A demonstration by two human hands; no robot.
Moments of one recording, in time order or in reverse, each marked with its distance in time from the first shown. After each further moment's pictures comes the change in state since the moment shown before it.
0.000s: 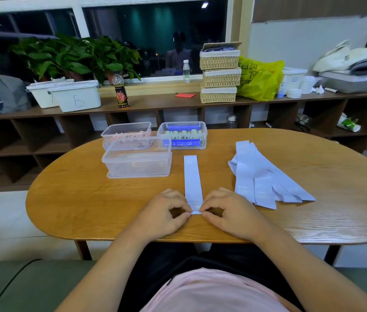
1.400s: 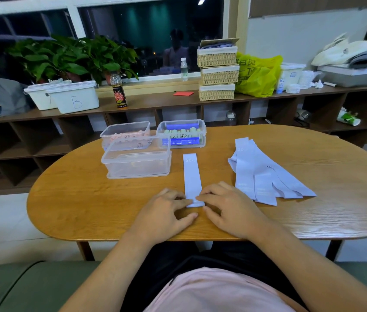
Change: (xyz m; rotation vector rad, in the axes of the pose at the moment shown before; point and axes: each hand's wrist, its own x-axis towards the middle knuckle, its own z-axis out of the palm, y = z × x) left_hand -0.005 0.009 0.002 0.374 -0.037 -0.111; right_hand 0.002 -0.005 0.005 -0.230 0.023 -0.060
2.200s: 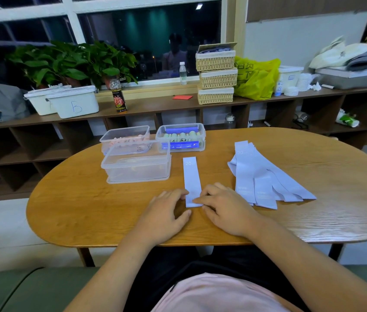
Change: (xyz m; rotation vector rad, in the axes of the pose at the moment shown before) left_hand 0.009 -0.002 -0.001 -0.136 -0.044 -0.122; right_hand 0.020 0.010 0.007 0.018 -0.104 0.043
